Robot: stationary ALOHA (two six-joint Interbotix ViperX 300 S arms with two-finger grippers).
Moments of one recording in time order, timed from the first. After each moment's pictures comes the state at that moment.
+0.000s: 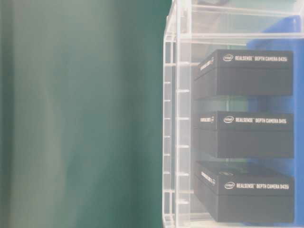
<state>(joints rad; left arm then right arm) -0.03 -0.86 0.54 0.03 1.28 -0.29 0.00 -0.87 1.16 -0.01 0.66 0.07</state>
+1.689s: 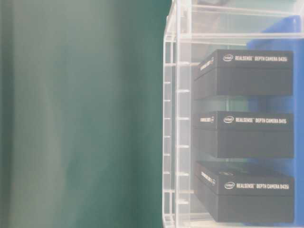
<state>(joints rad) 0.31 -0.68 0.48 0.07 1.49 -1.14 0.00 -0.85 1.14 -0.02 0.72 0.06</state>
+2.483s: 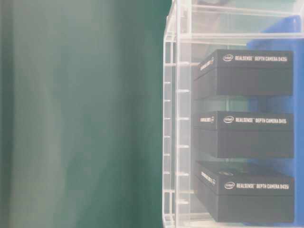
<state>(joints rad) 0.43 -0.62 0.47 0.03 1.51 -1.05 0.00 -0.84 1.14 -0.03 0.73 0.06</state>
